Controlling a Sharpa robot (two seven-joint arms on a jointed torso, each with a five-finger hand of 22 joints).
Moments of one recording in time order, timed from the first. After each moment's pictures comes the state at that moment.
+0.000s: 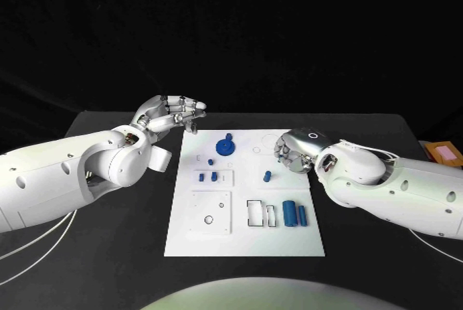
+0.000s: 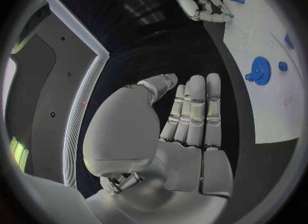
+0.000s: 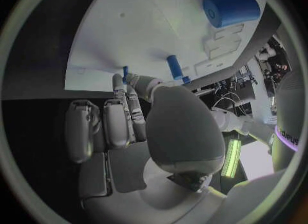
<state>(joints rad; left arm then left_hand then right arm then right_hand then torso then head) 1.18 -0.94 -0.03 1.57 -0.18 -0.27 0.37 1.35 -0.20 0.57 0.03 0.27 0.83 0.21 0.42 0.21 0.90 0.14 0.58 0.08 1.09 0.06 1.15 0.40 0.17 0.87 0.15 0.99 0.66 1.19 -0.80 -0.15 1.56 -1.74 -0.35 -0.31 1.39 -0.14 0.66 0.01 0.09 1.06 0.12 0.26 0.46 1.22 0.10 0.18 0.16 1.47 -0.02 1.30 1.17 0.05 1.45 0.08 1.40 1.31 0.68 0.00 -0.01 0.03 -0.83</state>
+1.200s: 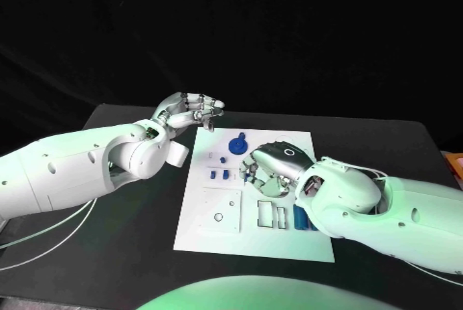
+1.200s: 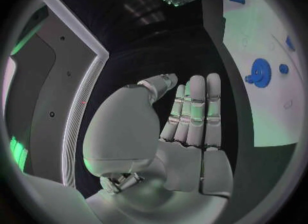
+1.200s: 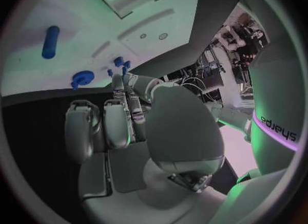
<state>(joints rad) 1.18 -0.92 -0.04 1.55 -0.18 -0.27 0.37 1.35 -0.20 0.57 0.03 0.27 0.82 0.21 0.42 0.21 0.89 0.14 0.58 0.08 1.09 0.06 1.15 0.40 0.17 0.87 0.15 0.99 0.66 1.17 -0.73 -0.15 1.81 -1.71 -0.35 -0.27 1.39 -0.14 0.69 -0.02 0.09 1.07 0.12 0.26 0.46 1.22 0.10 0.17 0.16 1.47 -0.02 1.31 1.17 0.05 1.45 0.08 1.40 1.31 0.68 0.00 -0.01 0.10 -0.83</state>
